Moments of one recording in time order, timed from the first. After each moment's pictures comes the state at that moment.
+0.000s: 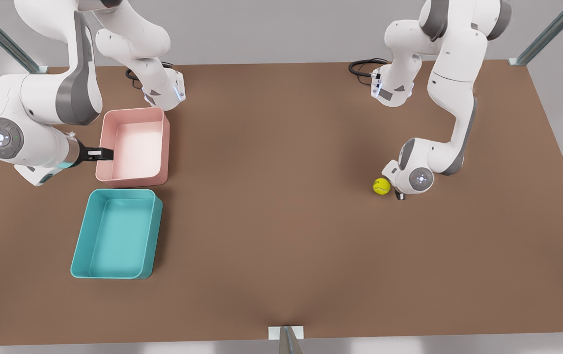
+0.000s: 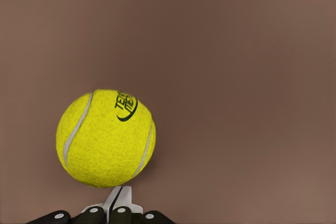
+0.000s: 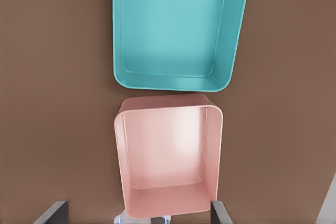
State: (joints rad) left arm -0.17 0.41 -0.03 -2.21 0.12 2.29 1.26; right arm 0.04 0.13 0.01 -1.53 -0.10 1.30 0.02
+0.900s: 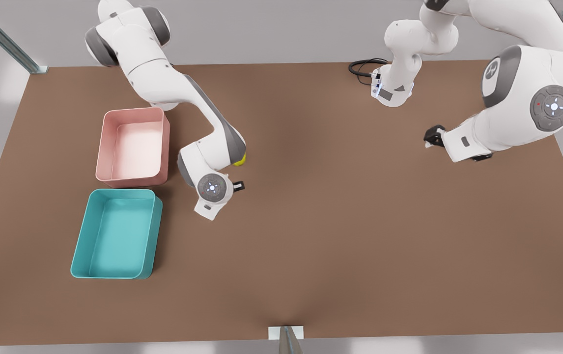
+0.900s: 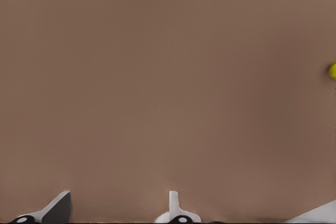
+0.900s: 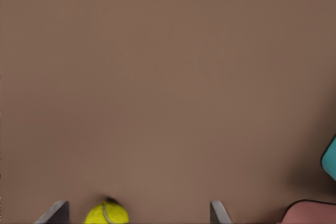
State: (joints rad) left arm -0.13 0.22 -0.04 -1.26 -0.05 1.19 0.19; right arm 0.53 0.56 0.02 -1.54 0.06 1.79 0.27
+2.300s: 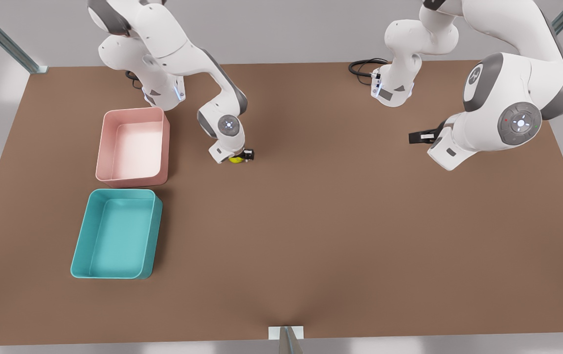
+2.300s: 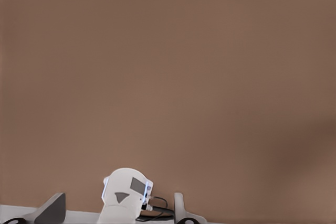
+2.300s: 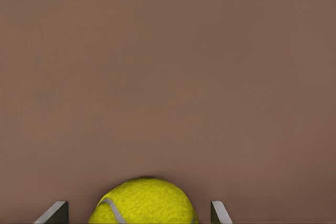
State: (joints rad) left arm -0.15 0.22 -0.07 -1.30 -0.05 1.08 -0.30; right arm 0.78 0.34 0.02 -2.35 0.07 2.55 0.87
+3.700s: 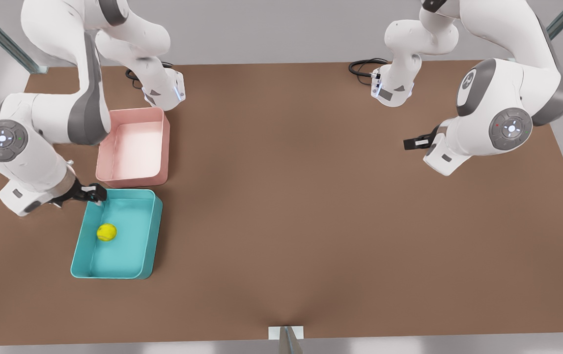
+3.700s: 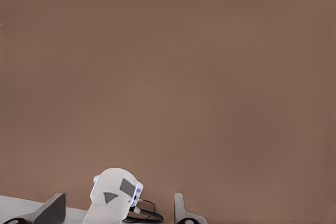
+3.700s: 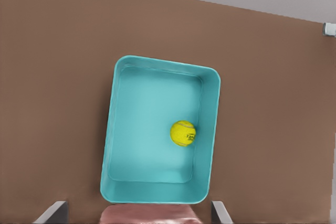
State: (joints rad) left arm -0.14 0.24 -0.10 -1.29 -0.05 1.10 -0.41; right arm 0.11 0.23 -0.03 -1.35 -0.19 1.56 0.01
